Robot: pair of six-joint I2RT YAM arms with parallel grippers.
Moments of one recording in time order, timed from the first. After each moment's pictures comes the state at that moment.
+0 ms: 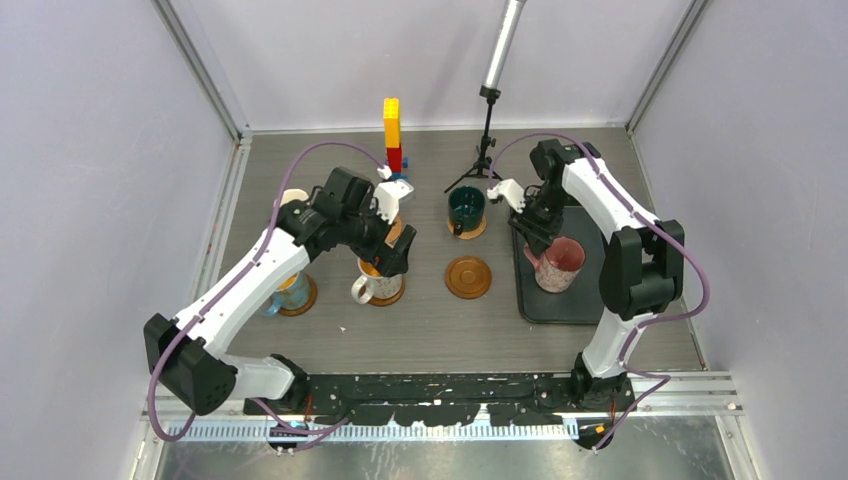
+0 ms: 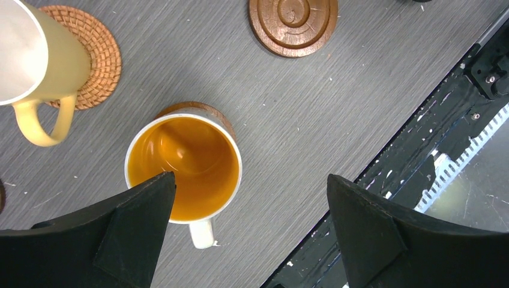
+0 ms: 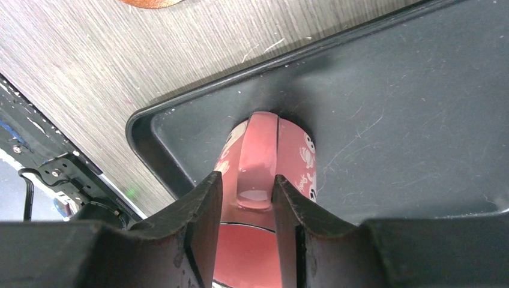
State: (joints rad) left arm -0.59 1.30 1.25 -0.84 0.31 0.08; right arm 0.20 1.80 1.53 -1.28 -0.26 -0.90
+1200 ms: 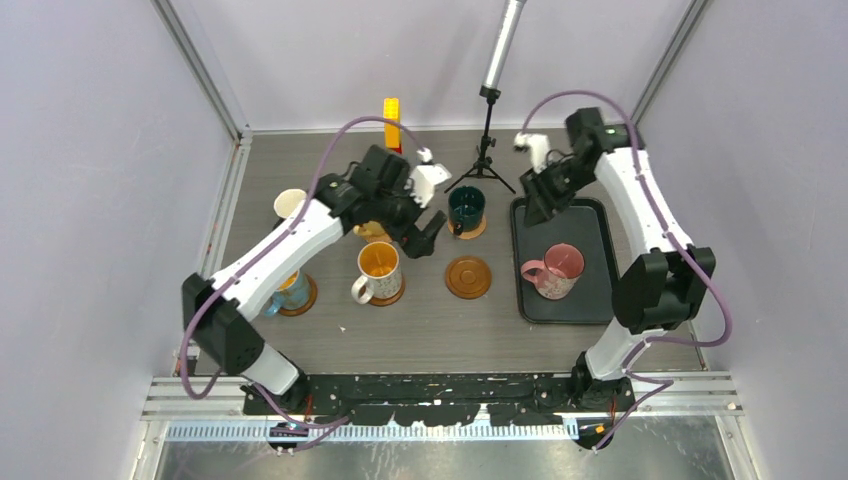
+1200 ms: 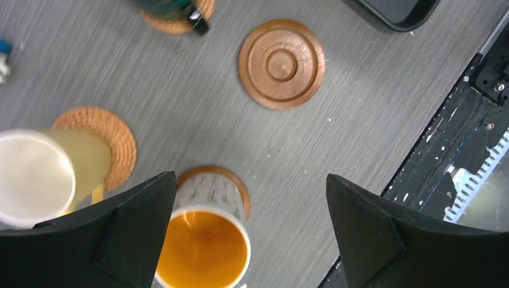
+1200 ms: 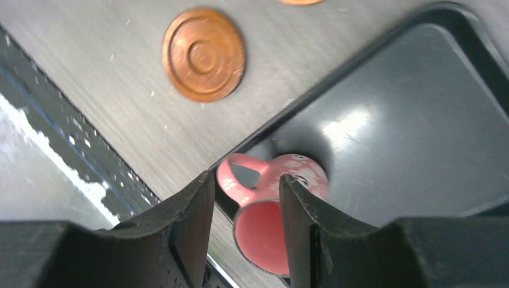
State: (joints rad) left arm -0.64 1.49 1.46 -0.84 0.31 0.17; right arm 0.15 1.69 1.67 -1.32 -0.50 -0.64
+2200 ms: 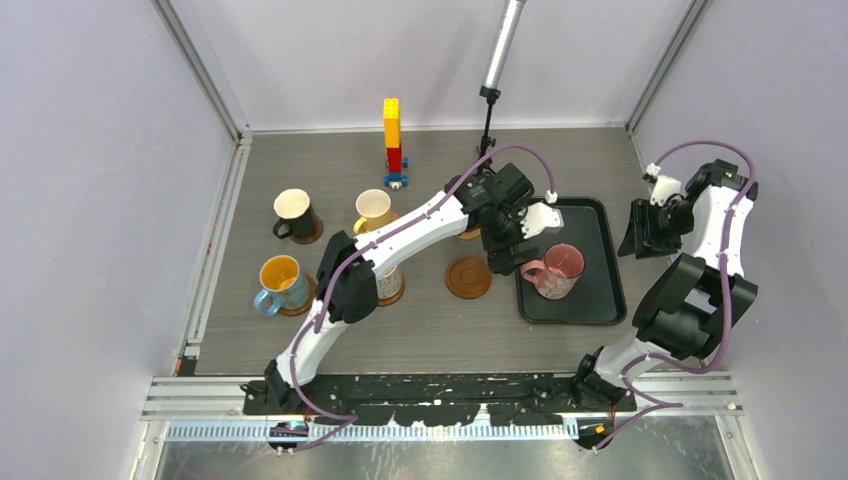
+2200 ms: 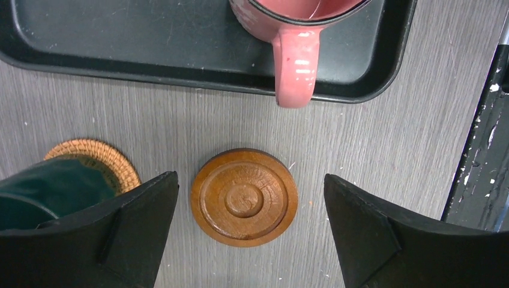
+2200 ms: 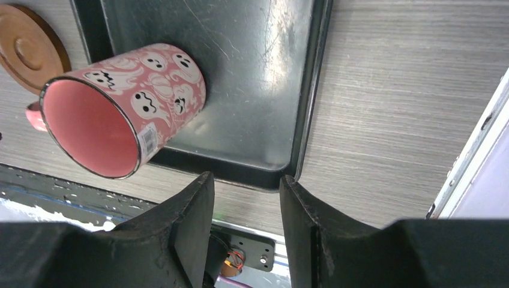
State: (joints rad) left arm -0.97 2.26 2.23 -0.99 0.30 0.43; right arm -0.56 1.60 1.43 -1.25 -0.41 -0.51
